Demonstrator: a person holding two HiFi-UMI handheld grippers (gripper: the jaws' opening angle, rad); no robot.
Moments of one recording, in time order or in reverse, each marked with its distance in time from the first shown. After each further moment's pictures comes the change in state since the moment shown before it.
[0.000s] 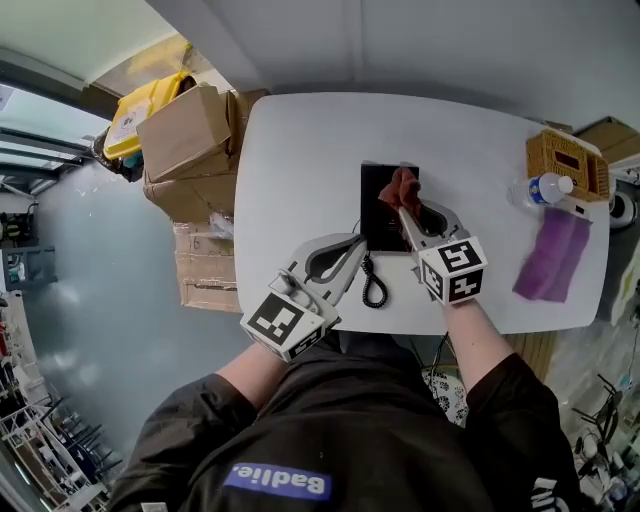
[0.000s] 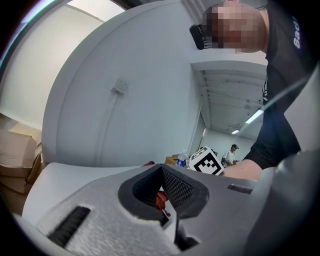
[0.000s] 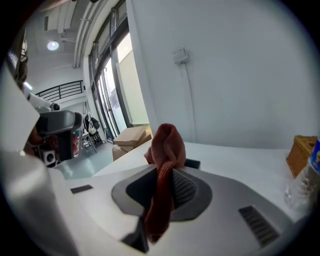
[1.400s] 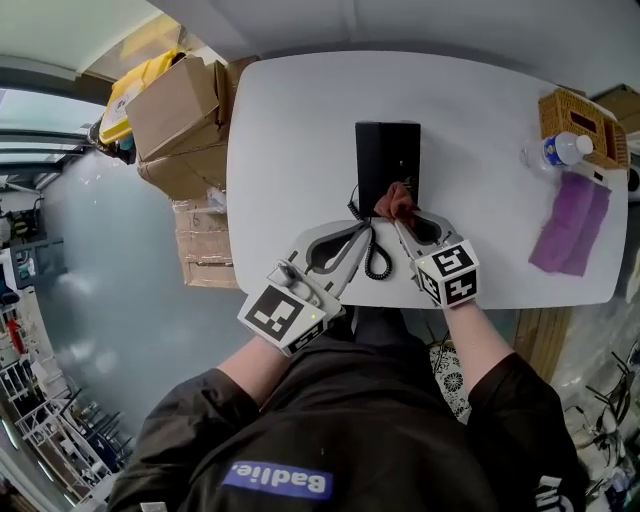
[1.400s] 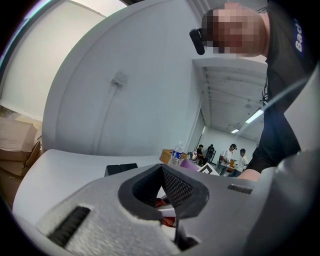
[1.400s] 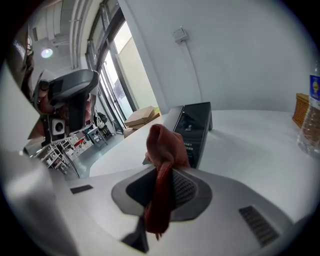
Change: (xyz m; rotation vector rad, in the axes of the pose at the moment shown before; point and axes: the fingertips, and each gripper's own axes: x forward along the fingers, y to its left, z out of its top) left arm -0.004 -0.021 -0.037 -0.021 0.042 -0.010; right arm -0.010 0.039 -0.116 0.056 0.151 0.100
